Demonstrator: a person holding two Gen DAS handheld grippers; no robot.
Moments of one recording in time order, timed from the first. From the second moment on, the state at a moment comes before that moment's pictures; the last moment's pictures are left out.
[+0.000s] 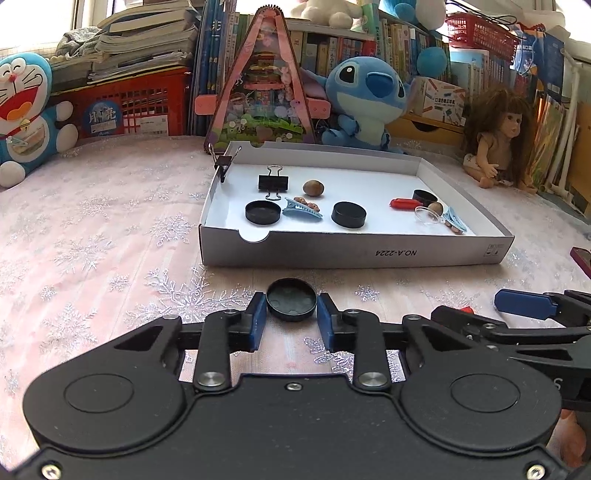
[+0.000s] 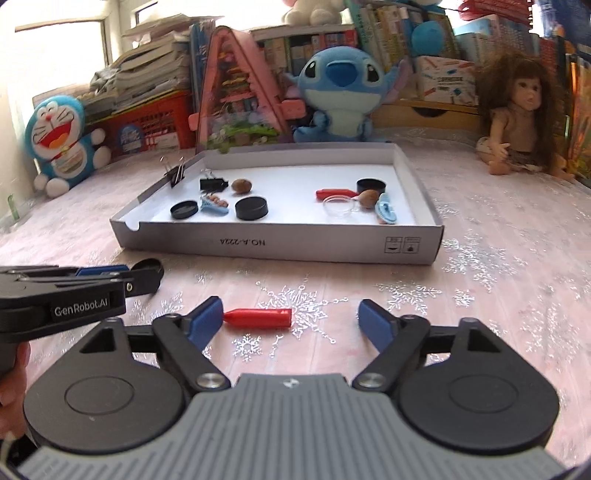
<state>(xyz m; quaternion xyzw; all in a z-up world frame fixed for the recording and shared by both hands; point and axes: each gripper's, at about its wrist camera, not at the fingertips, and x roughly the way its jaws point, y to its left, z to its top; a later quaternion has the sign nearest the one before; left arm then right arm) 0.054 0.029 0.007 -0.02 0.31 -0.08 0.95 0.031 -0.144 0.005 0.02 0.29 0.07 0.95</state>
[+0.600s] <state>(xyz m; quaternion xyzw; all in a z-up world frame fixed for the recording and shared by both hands) 0.052 0.026 0.007 -0.02 0.31 -0.07 0.95 0.025 -0.120 0.001 -0.02 0.29 0.07 0.95</state>
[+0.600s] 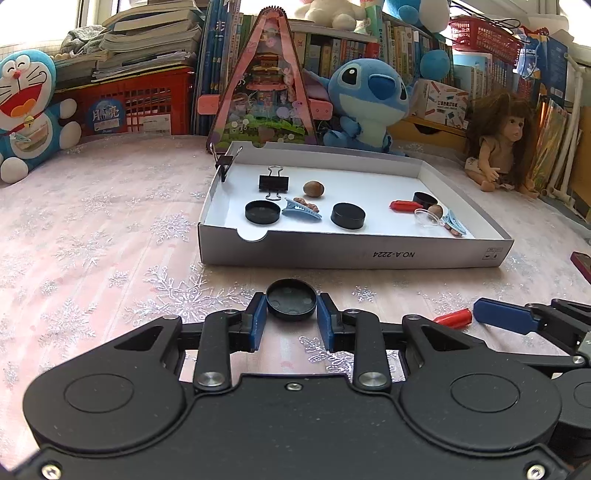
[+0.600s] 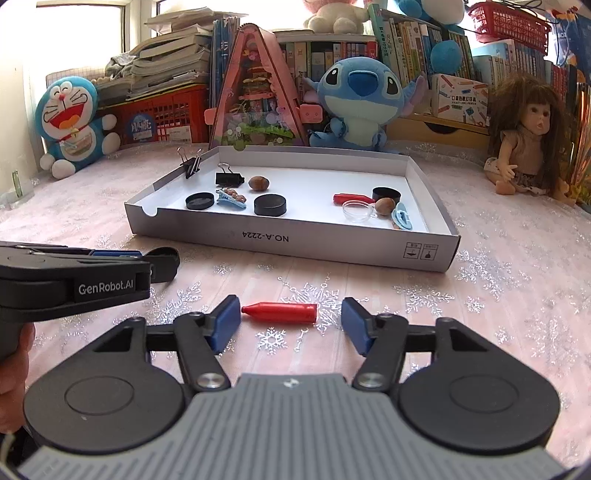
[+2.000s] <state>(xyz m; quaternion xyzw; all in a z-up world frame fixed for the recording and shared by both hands) 0.044 0.009 0.035 -0.02 0.28 -0.09 0.95 0.030 -0.136 0.026 -0.02 0.26 0.05 0.96</state>
